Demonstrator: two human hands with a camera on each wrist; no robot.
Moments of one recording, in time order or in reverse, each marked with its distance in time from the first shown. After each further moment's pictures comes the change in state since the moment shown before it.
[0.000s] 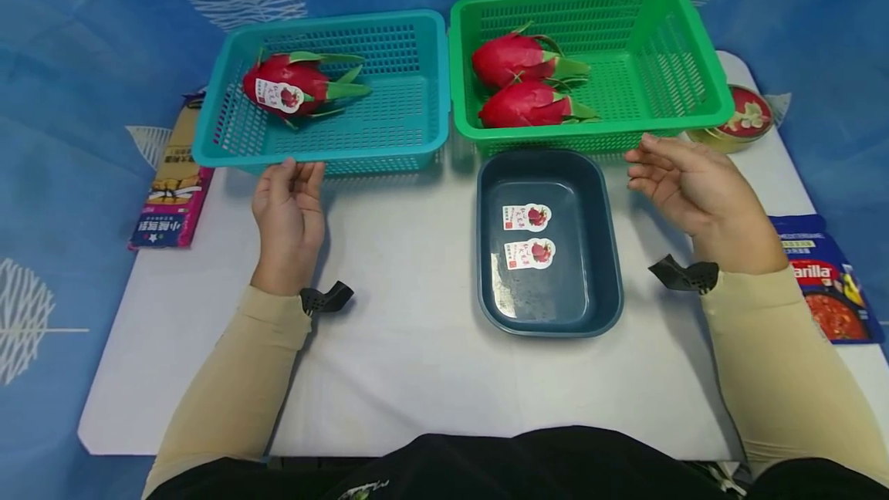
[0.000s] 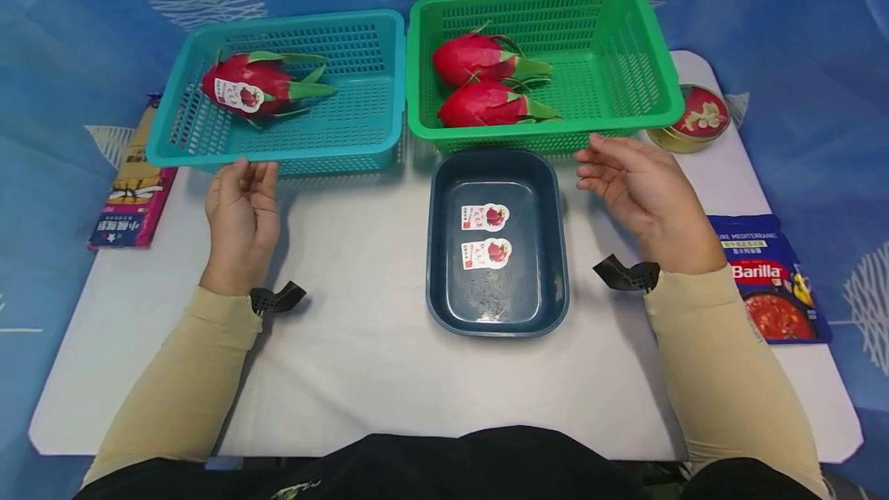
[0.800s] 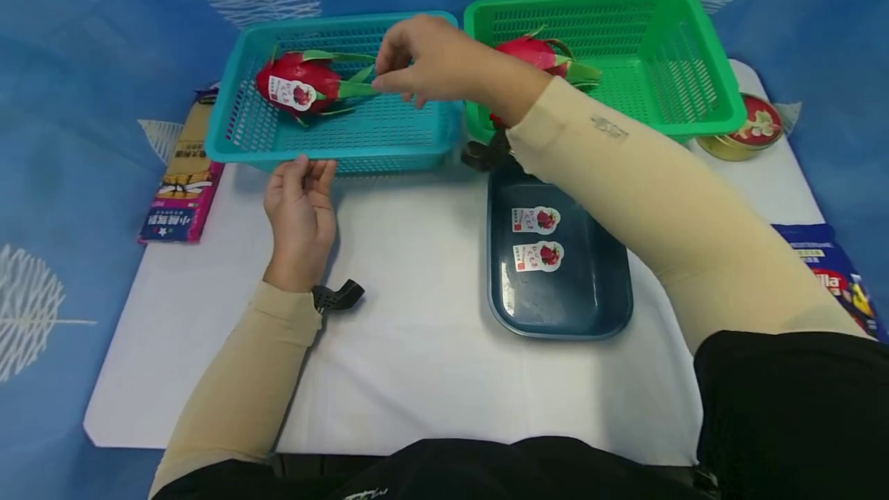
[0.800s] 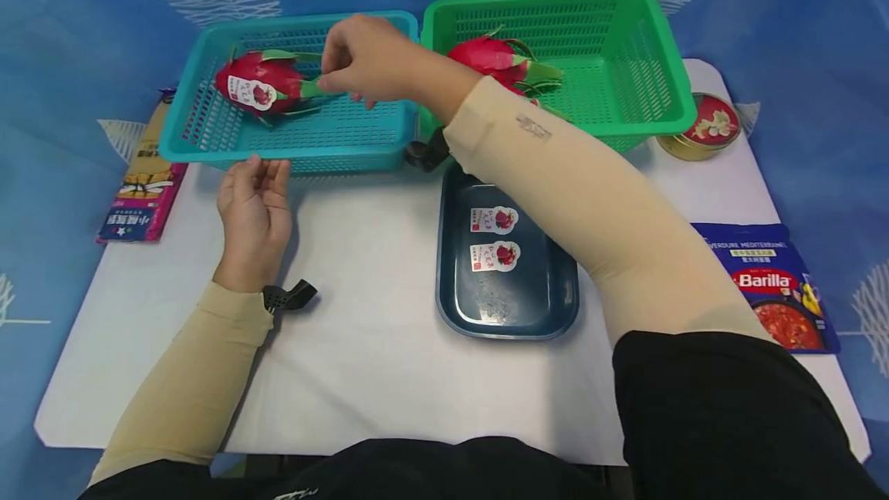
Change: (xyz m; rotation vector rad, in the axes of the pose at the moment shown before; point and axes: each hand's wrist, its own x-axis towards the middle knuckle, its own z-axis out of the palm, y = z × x) left_hand 0.003 -0.004 -0.003 0.026 0.011 0.026; right_hand 0.136 0.060 0.269 -1.574 -0.627 -0.205
